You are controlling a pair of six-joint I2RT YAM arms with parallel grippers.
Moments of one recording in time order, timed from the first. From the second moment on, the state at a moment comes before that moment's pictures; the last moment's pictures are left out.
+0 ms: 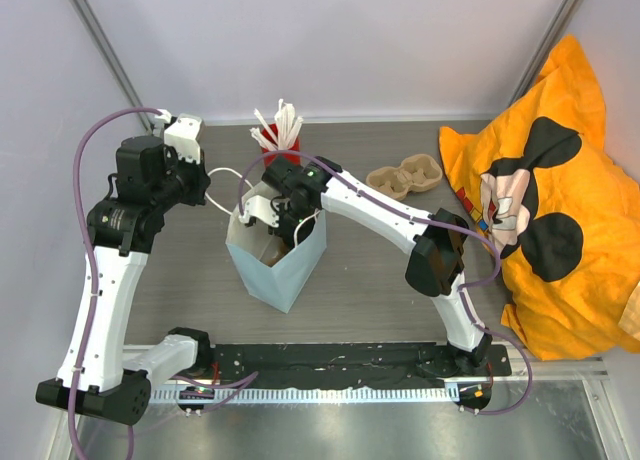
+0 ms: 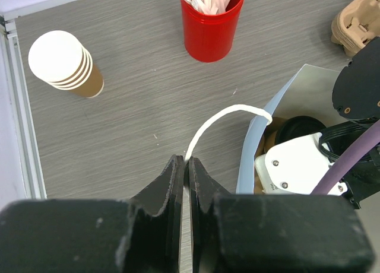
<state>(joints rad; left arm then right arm) -0.17 1.06 1.45 -0.88 0.08 0.08 0.94 2.13 2.10 -1.23 -0.24 -0.62</state>
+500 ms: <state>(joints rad) -0.17 1.06 1.45 -0.88 0.08 0.08 0.94 2.13 2.09 -1.23 -0.24 -0.62</state>
